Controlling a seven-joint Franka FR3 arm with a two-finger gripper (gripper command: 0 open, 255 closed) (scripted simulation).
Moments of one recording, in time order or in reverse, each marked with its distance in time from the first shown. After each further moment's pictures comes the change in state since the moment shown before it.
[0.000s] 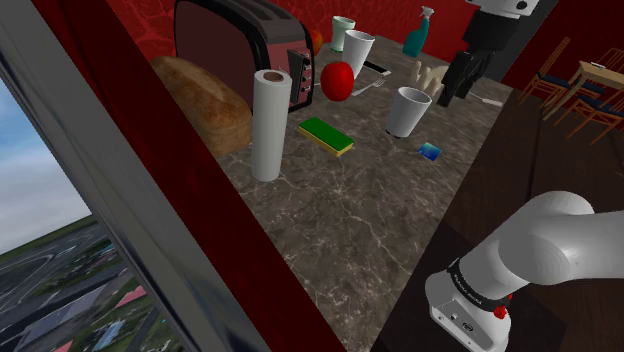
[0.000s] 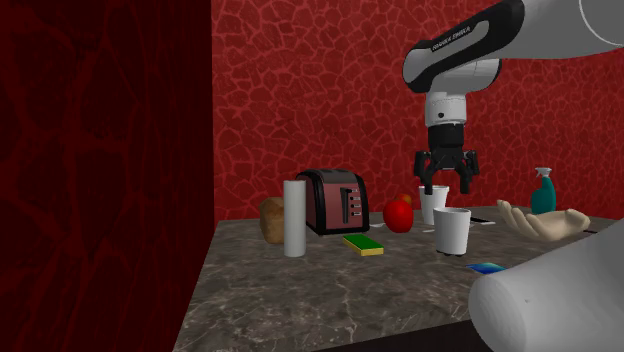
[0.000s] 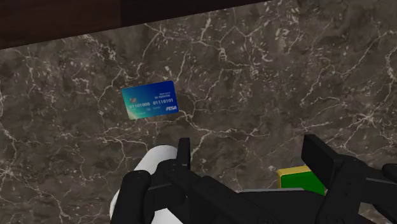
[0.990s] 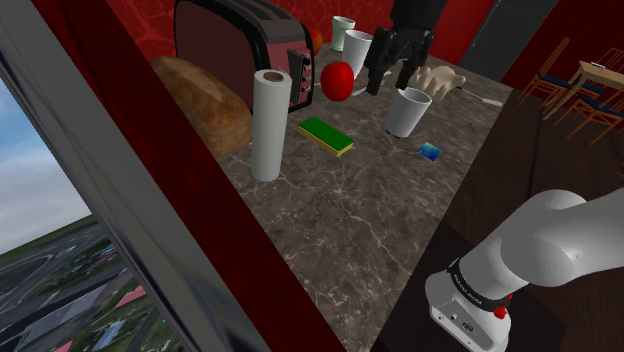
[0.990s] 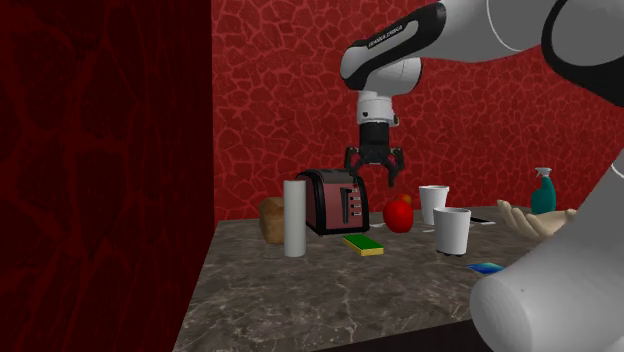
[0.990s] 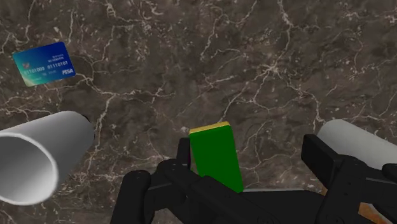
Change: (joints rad) arm 0.045 0.268 0.251 0.233 0.159 0.060 0.335
